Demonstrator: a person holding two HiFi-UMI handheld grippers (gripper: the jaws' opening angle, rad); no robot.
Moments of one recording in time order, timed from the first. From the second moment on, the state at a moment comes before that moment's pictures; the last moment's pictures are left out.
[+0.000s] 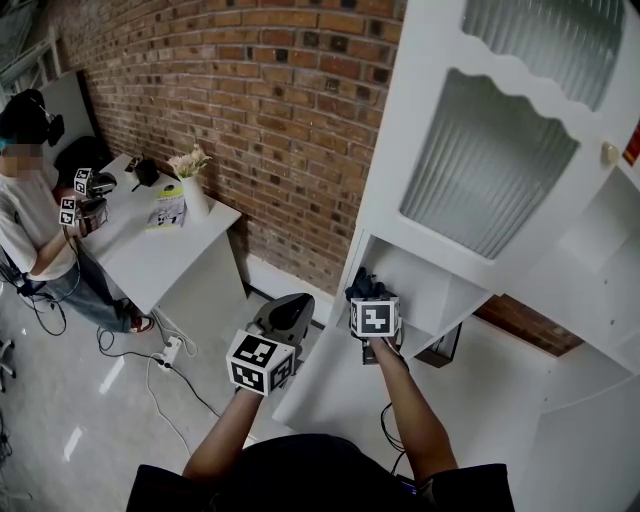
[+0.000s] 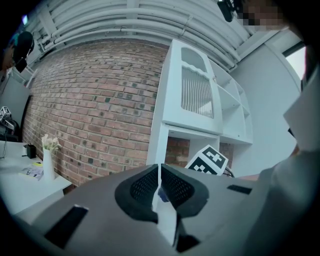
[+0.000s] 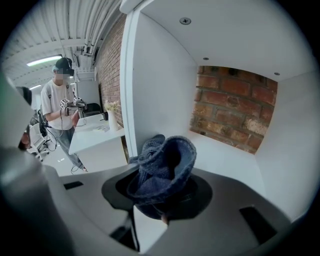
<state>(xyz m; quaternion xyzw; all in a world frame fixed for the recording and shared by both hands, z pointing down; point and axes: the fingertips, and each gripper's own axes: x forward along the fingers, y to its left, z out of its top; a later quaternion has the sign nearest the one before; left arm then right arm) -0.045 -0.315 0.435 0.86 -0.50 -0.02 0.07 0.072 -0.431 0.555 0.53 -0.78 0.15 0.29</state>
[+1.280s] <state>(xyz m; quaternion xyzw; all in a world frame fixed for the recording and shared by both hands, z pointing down) -0.037 -0.320 0.434 0.86 -0.51 -0.02 0.08 0.075 -0.445 0.552 0.51 -0.78 0.15 0.33</state>
